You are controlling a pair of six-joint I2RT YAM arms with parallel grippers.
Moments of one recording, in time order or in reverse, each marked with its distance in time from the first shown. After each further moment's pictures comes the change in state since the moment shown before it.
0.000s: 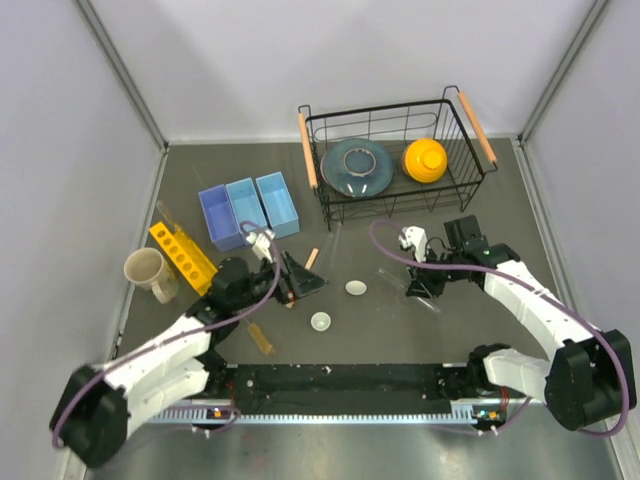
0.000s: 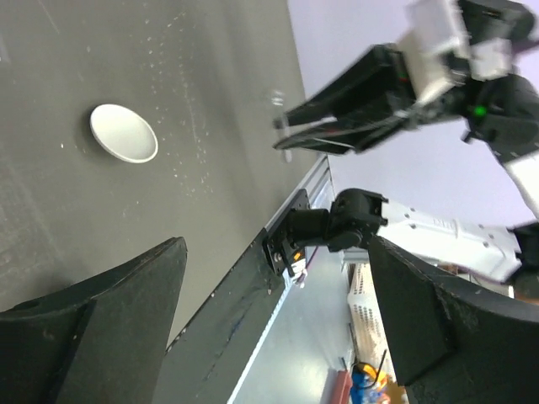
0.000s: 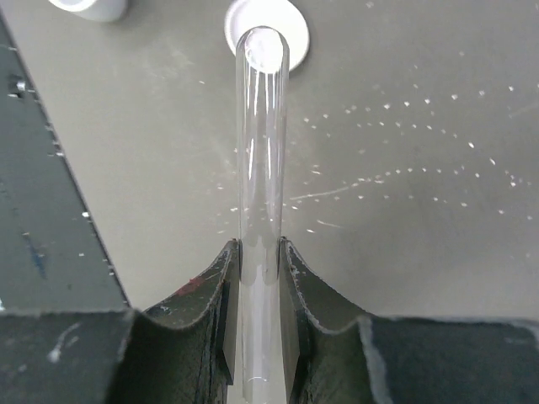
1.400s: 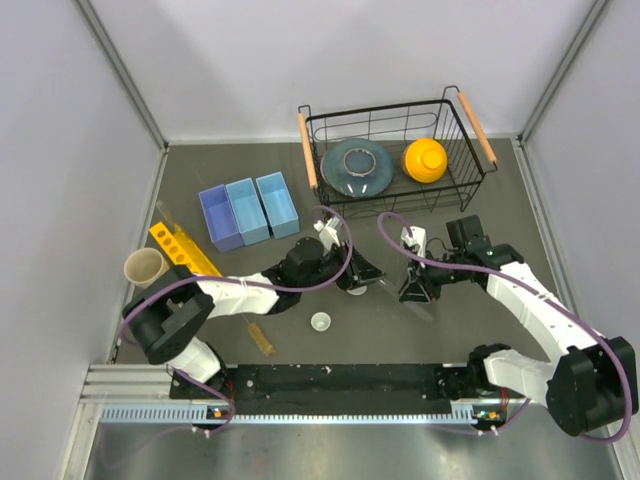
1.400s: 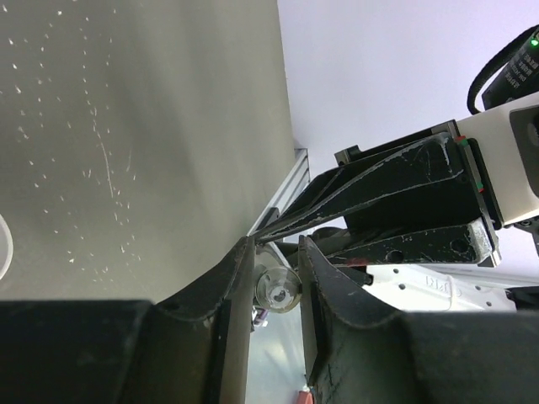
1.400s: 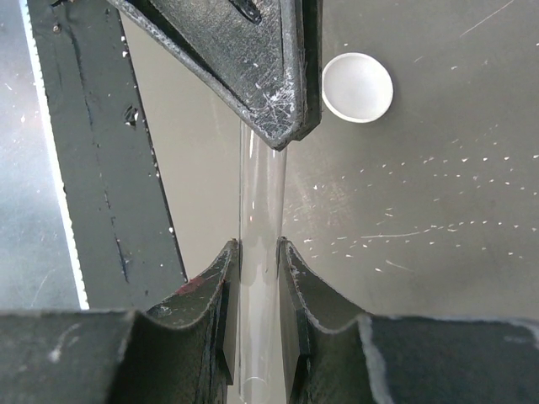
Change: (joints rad) left arm -0.340 0.787 0.352 0.399 -0.213 -0.200; right arm 0.000 -0.034 0.027 -0.053 -0.237 0.035
